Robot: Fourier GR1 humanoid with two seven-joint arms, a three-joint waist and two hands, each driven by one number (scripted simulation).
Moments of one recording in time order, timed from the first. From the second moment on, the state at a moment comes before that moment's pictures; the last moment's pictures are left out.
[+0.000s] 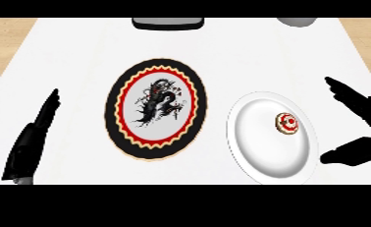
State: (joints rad) left arm 0.08 0.42 -0.04 -1.47 -0.04 0.15 -0.12; right arm -0.06 -0.69 0.03 -1.65 -0.12 0.27 0.44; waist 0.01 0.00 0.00
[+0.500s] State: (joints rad) left arm 0.11 0.38 0.00 -1.50 -0.09 0.12 -0.14; right arm -0.13 -0.58 0.04 -1.50 -0.01 0.38 0.37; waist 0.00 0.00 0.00
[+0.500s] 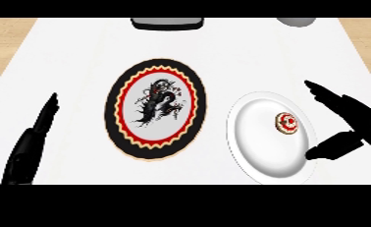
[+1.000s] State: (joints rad) left arm 0.09 0.35 0.06 -1.49 -0.13 0.06 -0.13; right arm -0.15 -0.47 0.02 -1.44 0.11 0.42 0.36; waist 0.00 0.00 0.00
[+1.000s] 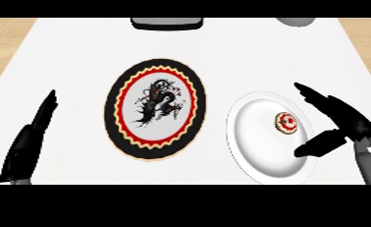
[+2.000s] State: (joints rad) left arm 0.05 0.28 0.07 -1.51 -0.20 0.00 -0.14; right arm -0.42 -0.47 0.10 -1.23 0.43 0.43 0.06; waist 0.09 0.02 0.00
